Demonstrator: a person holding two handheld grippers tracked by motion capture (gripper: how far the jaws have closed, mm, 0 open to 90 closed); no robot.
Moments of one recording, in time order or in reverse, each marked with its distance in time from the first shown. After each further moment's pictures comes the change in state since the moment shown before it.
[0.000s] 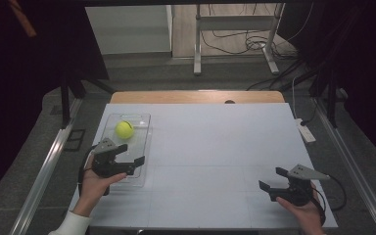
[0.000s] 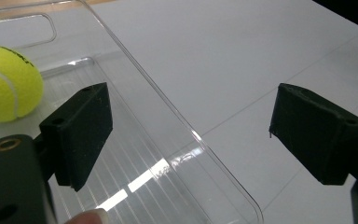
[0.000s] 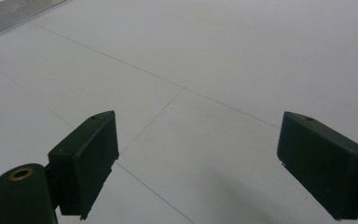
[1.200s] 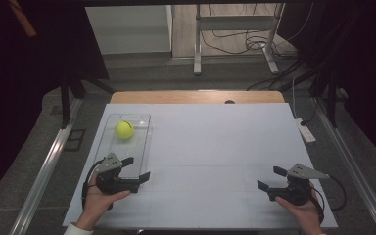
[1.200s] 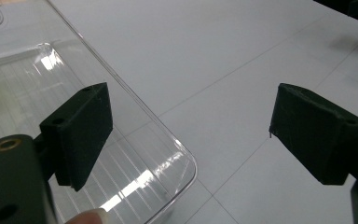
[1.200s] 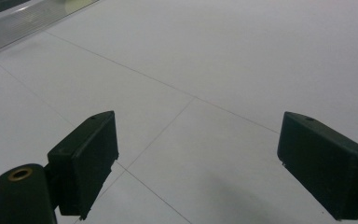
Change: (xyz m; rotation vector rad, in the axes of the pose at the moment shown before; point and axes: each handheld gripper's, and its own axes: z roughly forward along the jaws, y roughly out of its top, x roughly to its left) left arm -0.028 -0.028 -0.002 -0.017 -0.053 0.057; right arm 0.002 0.003 0.002 -0.020 0.034 0.005
